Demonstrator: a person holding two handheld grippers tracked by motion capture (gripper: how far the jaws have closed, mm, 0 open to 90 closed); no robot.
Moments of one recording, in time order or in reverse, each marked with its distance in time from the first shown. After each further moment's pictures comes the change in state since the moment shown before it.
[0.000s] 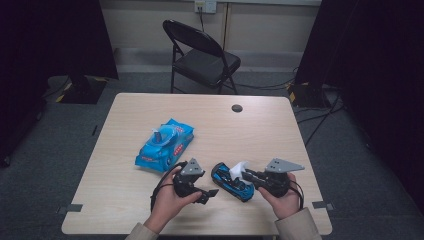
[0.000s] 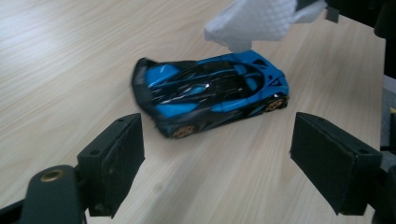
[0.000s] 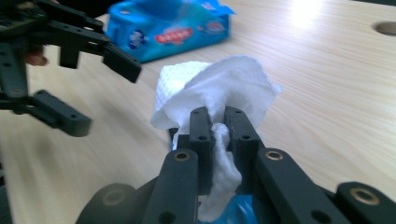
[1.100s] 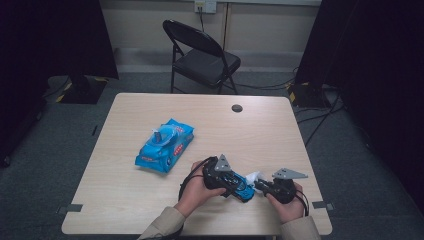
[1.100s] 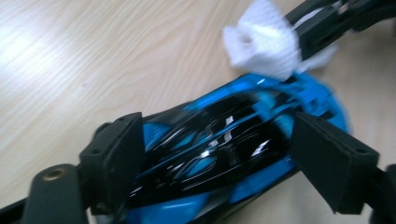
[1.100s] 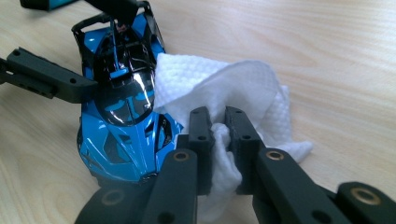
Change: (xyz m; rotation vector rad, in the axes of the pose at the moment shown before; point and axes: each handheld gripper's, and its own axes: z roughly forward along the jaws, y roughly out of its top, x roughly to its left) left arm 0.003 0.025 0.077 0.100 0.031 0.175; right arm -0.028 -0.055 0.005 0.132 -0.144 0.139
